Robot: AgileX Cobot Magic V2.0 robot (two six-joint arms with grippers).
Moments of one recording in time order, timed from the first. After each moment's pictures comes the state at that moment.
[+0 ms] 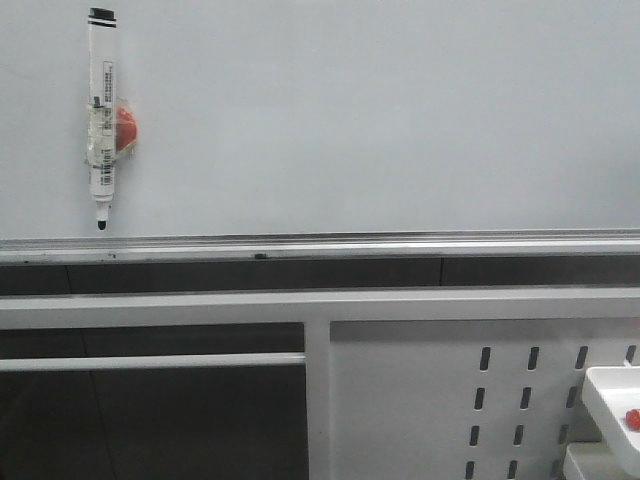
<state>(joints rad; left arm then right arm) -0.10 0.04 -0.20 -0.93 0.36 0.44 0.27 -0.01 -0.23 0.27 0.23 0.15</state>
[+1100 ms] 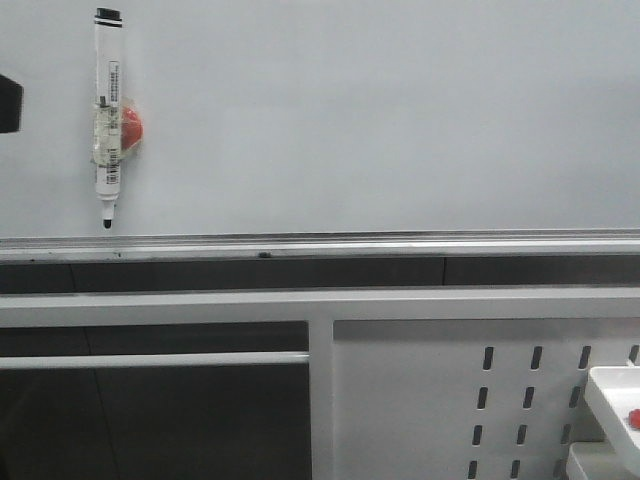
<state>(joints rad) -0.57 0.83 -0.40 -0.76 0.02 0.64 0.27 0.25 -0.36 0.23 0.35 -0.07</state>
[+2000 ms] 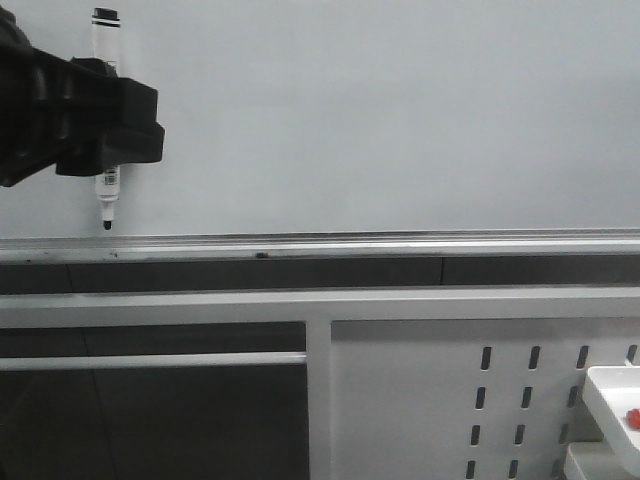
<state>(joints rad) -0.75 1.26 -0.53 -0.95 -0.40 0.64 0.27 0.25 -0.36 0.22 0.34 -0.07</state>
